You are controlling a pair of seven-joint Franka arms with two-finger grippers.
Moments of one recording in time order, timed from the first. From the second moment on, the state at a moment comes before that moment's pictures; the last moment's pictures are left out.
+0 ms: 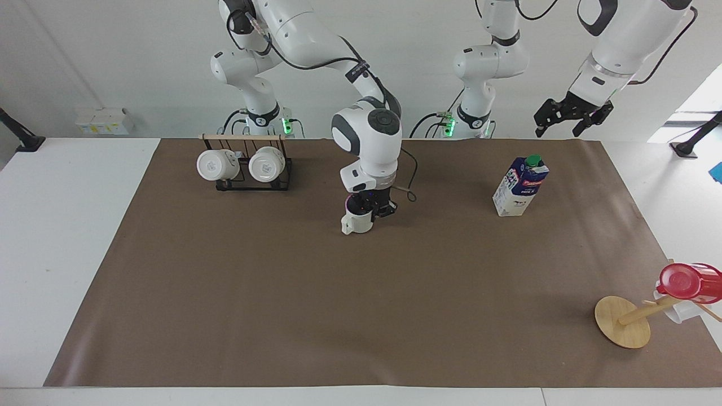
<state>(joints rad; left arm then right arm) 0.07 -0.28 -0.06 -1.98 -0.03 1.61 0.03 0.66 0.41 -0.01 -1.75 -0.08 2.18 1.14</state>
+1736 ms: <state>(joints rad) 0.07 -0.38 -0.08 -2.40 -0.03 2.09 0.06 0.36 0.05 -0.02 -1.75 -0.08 1.90 0.67</state>
